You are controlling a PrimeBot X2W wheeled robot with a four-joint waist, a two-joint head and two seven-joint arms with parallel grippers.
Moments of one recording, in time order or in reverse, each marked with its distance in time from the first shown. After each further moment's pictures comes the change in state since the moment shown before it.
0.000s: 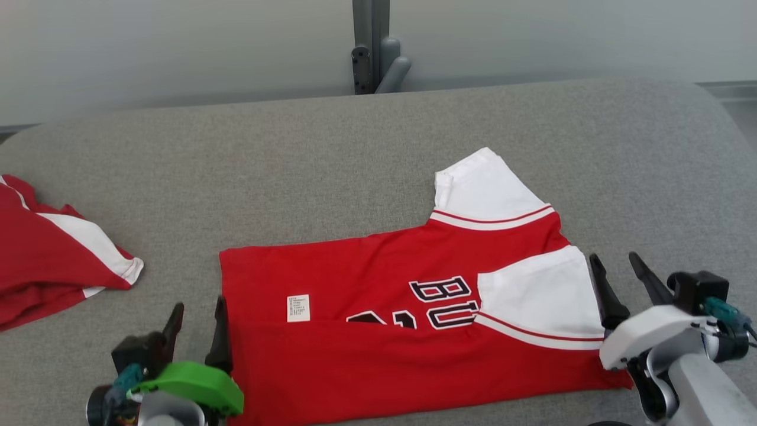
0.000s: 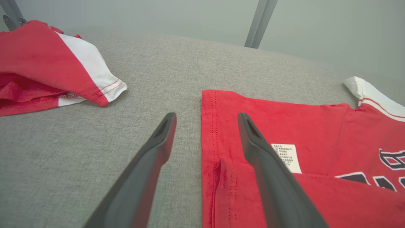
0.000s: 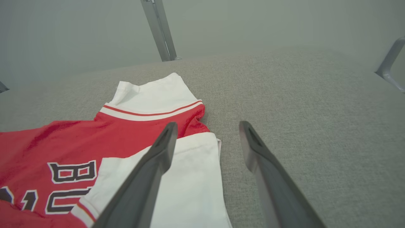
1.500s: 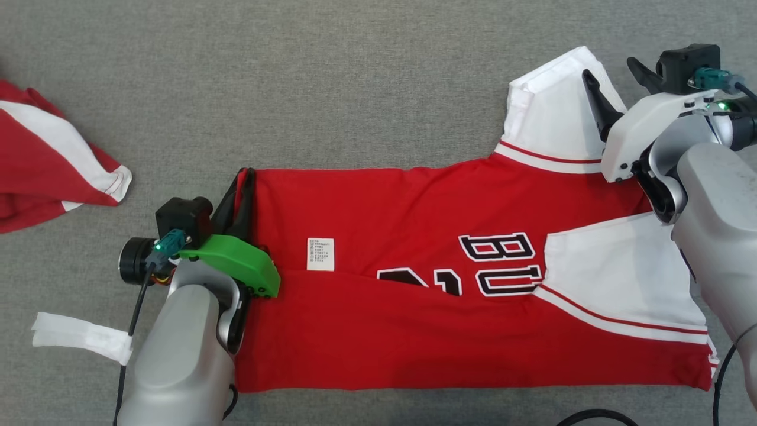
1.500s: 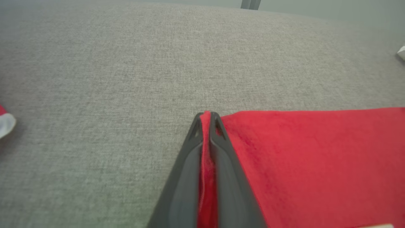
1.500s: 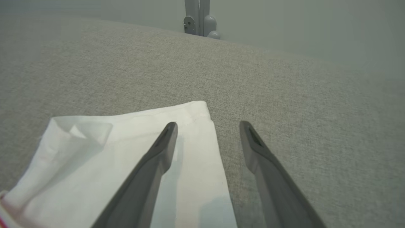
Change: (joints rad) left arm -0.446 0.002 -0.176 0.163 0.032 -0.008 -0.001; right arm -0.726 -0.082 0.297 0.328 0.013 0.000 0.173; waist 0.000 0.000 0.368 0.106
